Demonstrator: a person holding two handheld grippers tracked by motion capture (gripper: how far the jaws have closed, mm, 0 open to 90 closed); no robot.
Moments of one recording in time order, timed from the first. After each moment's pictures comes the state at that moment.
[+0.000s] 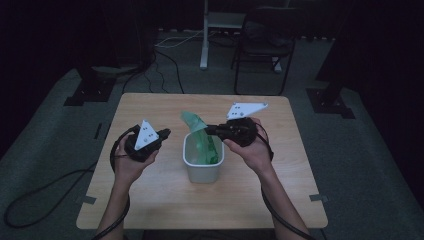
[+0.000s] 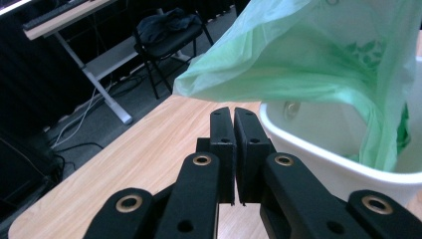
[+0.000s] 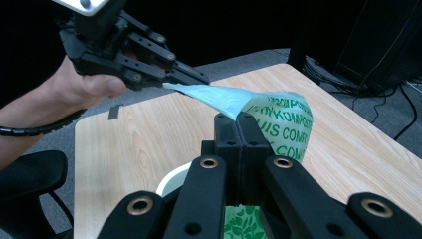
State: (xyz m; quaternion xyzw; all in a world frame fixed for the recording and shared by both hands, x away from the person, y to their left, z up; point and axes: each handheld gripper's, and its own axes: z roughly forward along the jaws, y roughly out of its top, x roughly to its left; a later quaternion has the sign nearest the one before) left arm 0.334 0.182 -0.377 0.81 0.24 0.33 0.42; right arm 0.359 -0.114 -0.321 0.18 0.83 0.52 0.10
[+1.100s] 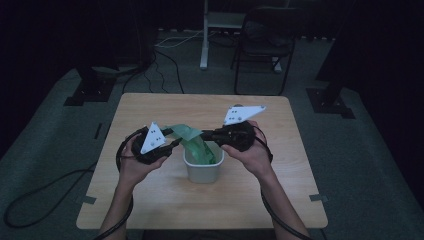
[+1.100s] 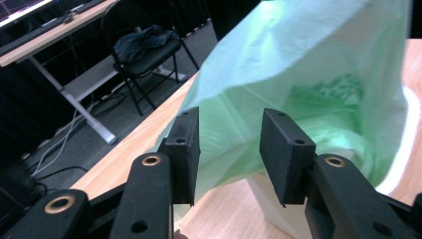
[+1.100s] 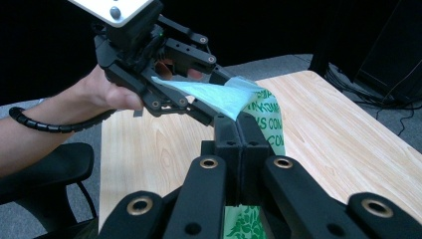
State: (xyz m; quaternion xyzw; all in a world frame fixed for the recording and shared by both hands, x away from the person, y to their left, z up) left arm 0.328 0.166 -0.373 0.82 0.20 0.32 0.43; right arm 0.345 -0.107 -0.315 0.14 0.83 0.53 0.08
